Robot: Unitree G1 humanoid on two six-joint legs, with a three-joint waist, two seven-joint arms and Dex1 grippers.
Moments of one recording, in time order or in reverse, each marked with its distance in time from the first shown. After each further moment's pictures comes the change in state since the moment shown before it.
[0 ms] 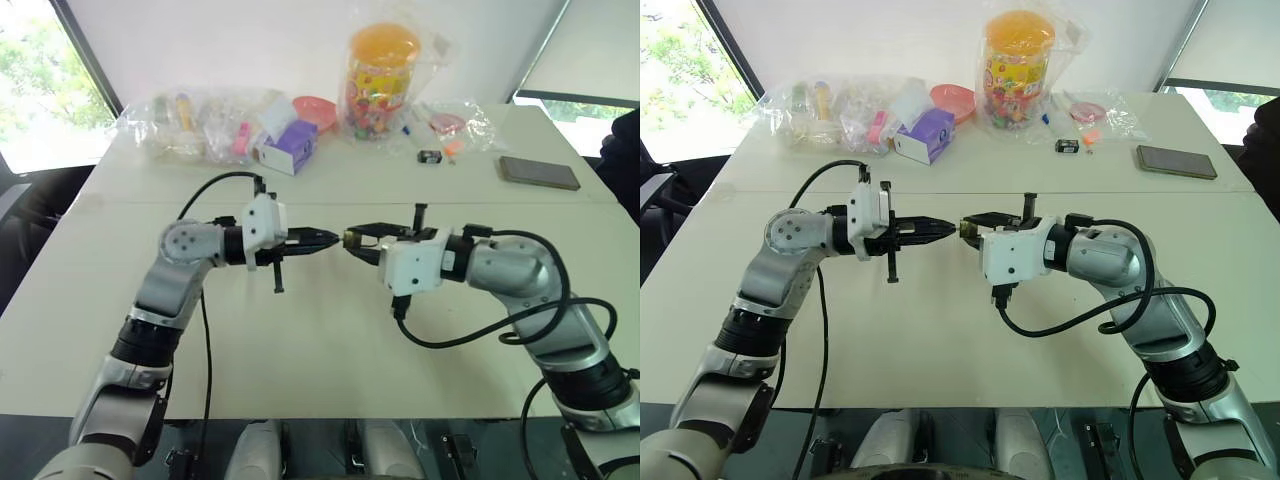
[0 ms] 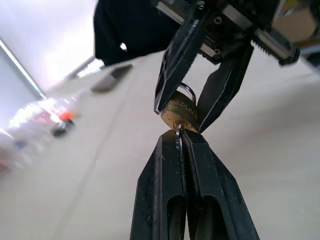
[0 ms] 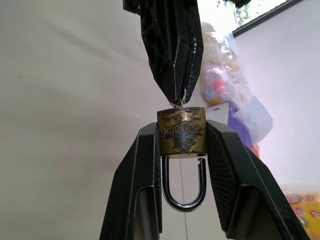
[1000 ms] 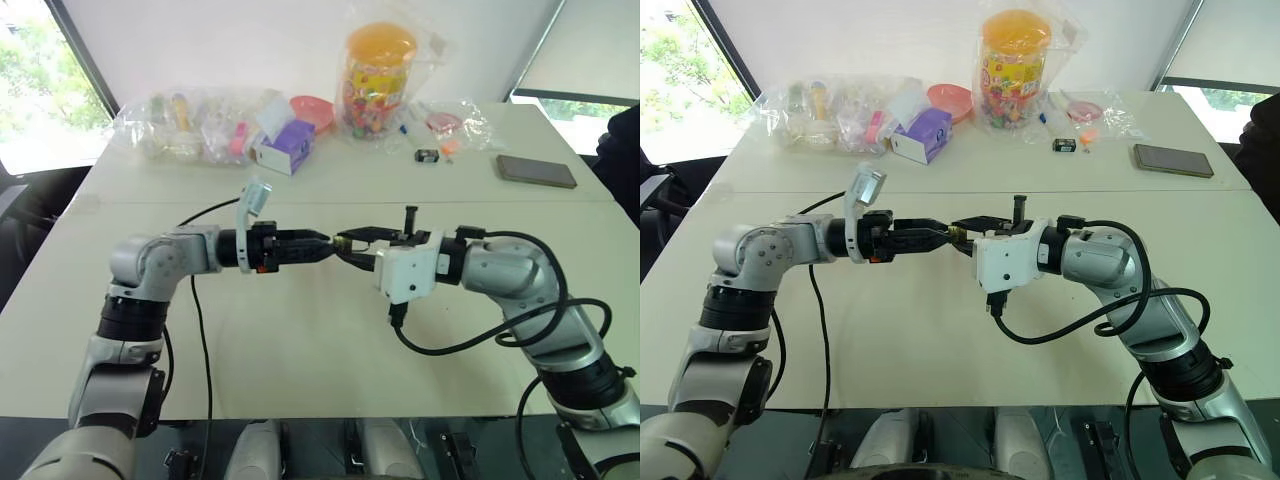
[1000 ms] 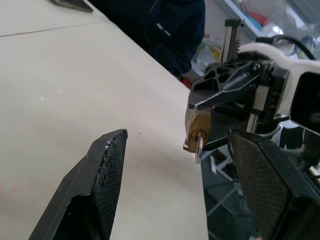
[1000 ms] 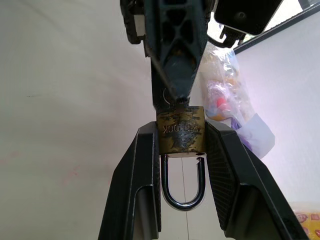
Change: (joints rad) left arm -0.118 0.013 0.118 -0.038 -0.634 1.319 0.129; right arm -0.011 0.013 0.023 -0.011 0.028 -0.023 0.009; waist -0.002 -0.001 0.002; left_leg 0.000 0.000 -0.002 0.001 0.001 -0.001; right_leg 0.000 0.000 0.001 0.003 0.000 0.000
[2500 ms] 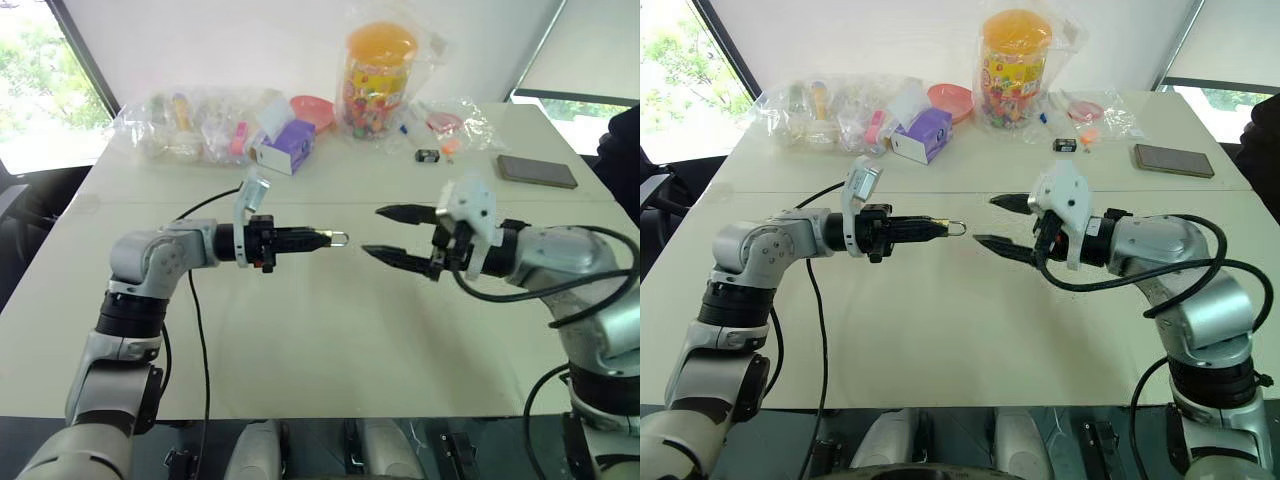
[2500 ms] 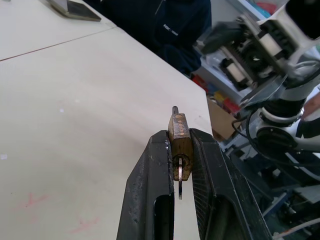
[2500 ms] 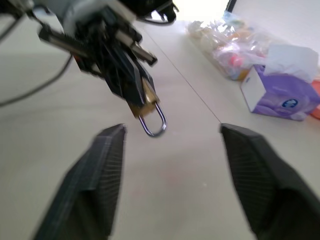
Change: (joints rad) left arm -0.018 0.027 0.001 0.046 0.060 -0.083 -0.066; right arm -0.013 0.021 -0.319 -0.134 0.658 0.814 -0.054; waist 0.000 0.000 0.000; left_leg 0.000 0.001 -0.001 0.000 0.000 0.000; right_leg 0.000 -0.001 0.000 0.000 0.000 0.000
